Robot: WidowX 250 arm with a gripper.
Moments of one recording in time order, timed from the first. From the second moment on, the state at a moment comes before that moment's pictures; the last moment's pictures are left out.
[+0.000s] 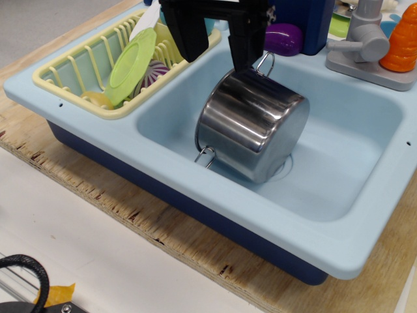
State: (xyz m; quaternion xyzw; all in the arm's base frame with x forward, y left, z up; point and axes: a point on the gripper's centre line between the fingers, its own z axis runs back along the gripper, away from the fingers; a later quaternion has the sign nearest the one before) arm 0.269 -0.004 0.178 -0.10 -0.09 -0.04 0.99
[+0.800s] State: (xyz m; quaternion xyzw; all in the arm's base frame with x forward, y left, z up) arm 0.281 0.005 0.157 -0.24 -0.11 0.00 0.97
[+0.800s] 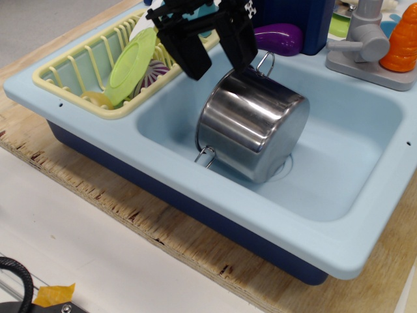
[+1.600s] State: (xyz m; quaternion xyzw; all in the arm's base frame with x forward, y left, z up) arm 0.286 -0.031 0.139 -0.30 -0.14 0.00 0.94
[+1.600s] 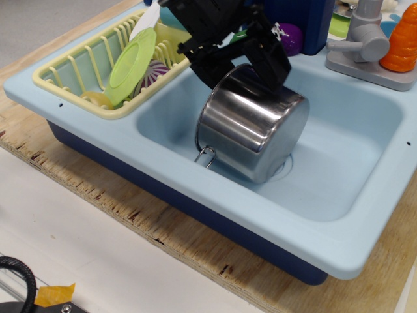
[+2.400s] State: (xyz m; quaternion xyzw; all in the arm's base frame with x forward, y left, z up) arm 0.293 -0.064 0.131 -0.16 -0.13 -0.09 0.97
